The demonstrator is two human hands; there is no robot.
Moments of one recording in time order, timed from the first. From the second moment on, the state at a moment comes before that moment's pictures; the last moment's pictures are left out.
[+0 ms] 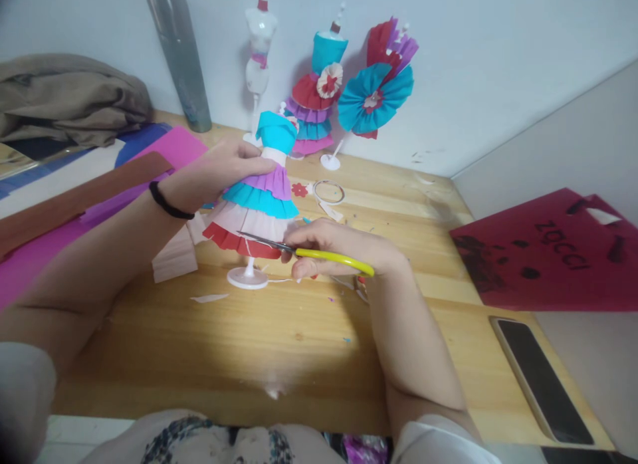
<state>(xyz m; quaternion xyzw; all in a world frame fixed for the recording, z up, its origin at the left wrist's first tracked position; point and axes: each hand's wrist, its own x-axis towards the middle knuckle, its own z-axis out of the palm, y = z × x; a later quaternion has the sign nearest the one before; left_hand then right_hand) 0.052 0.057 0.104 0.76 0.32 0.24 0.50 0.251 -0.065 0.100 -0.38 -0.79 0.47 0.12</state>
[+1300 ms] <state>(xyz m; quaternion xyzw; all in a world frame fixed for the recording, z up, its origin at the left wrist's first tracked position) 0.051 0.055 0.107 0.76 0.35 0.25 0.48 0.257 -0.069 0.101 -0.40 -0.74 0.53 0.11</state>
